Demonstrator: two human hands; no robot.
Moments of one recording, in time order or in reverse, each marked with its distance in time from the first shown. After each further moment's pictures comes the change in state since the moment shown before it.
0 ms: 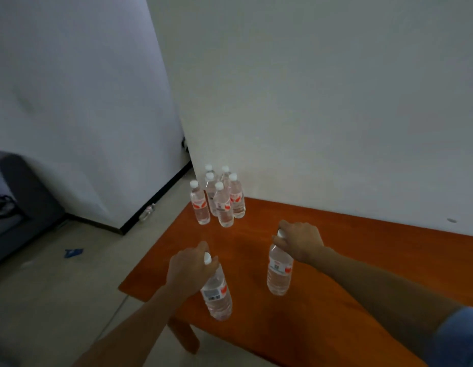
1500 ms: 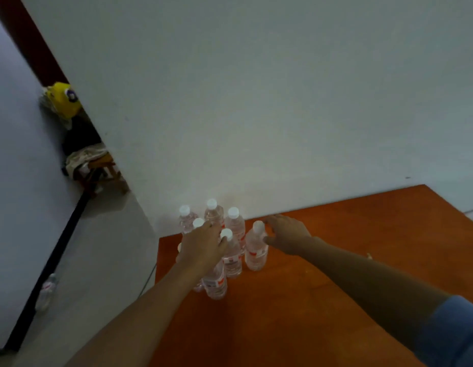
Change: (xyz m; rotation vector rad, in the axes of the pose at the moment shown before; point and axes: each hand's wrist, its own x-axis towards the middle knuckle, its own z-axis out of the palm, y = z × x) left_hand 0.372 -0.119 0.024 -0.063 -0.057 0.649; right_hand 0.267 -0.094 0.053 0.164 -0.103 0.513
